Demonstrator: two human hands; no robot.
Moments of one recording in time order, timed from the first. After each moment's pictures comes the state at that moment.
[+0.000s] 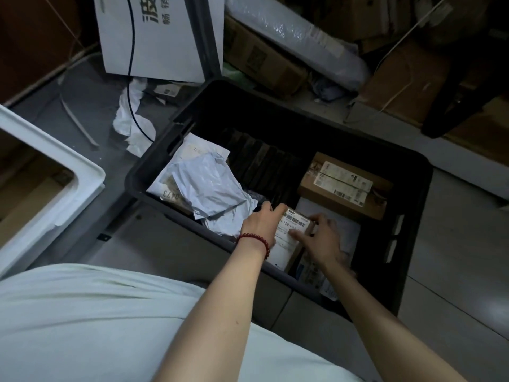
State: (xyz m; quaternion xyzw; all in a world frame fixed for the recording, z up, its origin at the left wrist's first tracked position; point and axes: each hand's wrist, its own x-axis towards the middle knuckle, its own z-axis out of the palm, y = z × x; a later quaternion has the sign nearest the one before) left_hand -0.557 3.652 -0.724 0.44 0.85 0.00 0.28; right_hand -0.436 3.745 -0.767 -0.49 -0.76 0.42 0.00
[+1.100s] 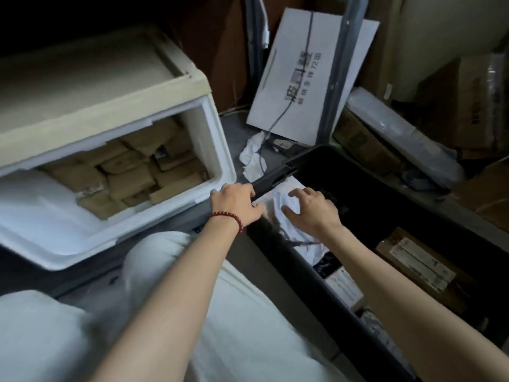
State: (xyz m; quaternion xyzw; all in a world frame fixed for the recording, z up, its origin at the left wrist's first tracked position) left_hand -0.636 3.479 -0.578 0.16 0.98 0.07 0.05; right_hand -0.589 3.647 -0.611 -0.09 -0.99 0.14 -0.03
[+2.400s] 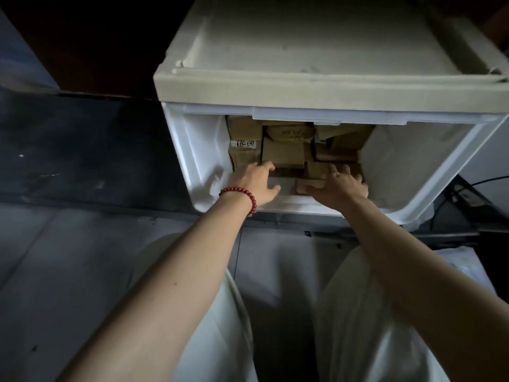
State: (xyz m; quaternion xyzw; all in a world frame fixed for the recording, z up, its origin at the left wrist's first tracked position) left_hand -0.706 3.206 -0.607 -0.06 0.97 0.20 0.08; right_hand -0.754 3.377 -0.598 0.04 -0.98 0.07 -0.15
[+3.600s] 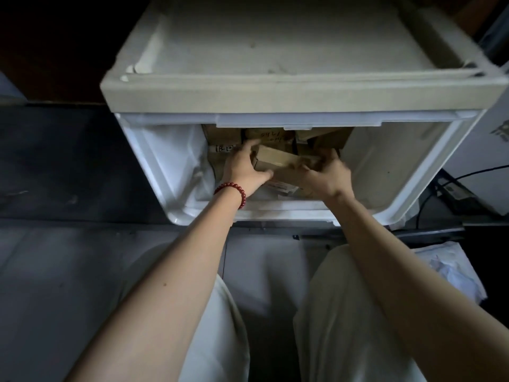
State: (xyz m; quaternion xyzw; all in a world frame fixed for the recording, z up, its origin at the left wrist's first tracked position) left_hand -0.746 3.222 -0.610 -0.15 0.88 0.45 -0.04; right_hand -0.782 3.389 -0.609 -0.01 -0.92 0.38 -0.04
